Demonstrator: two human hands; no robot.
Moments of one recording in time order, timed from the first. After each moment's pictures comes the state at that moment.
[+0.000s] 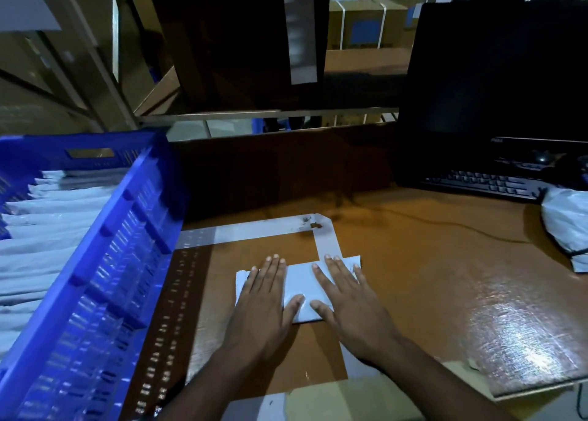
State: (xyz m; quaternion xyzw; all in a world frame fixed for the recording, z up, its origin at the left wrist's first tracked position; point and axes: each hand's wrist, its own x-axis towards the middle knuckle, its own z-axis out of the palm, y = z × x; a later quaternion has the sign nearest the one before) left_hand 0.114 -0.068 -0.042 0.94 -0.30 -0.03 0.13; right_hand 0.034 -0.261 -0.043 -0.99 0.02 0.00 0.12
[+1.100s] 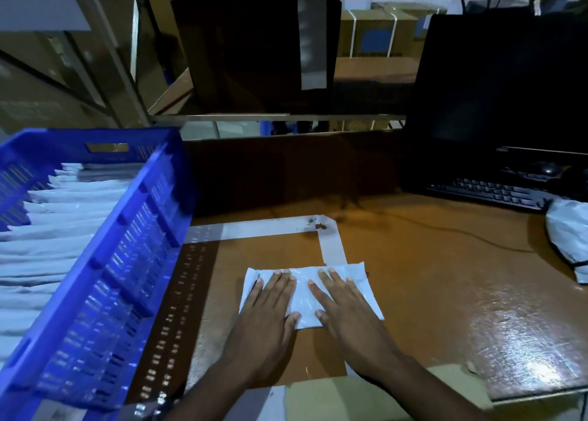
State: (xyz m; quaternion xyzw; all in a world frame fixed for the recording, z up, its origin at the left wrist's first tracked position) left_hand 0.099 -0.052 -0.055 0.92 -0.36 -0.04 0.13; right_hand 0.032 -0.249 -0.055 -1.00 -0.02 -0.02 0.08
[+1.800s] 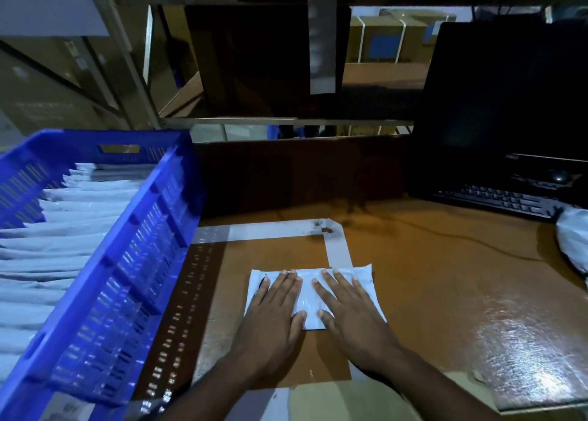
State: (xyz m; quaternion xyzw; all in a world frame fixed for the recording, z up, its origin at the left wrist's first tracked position) left_hand 0.101 -0.058 -0.046 0.93 -0.35 -0.05 0.13; right_hand 0.034 -0.252 -0.048 -0.99 -0.04 -0.01 0.14
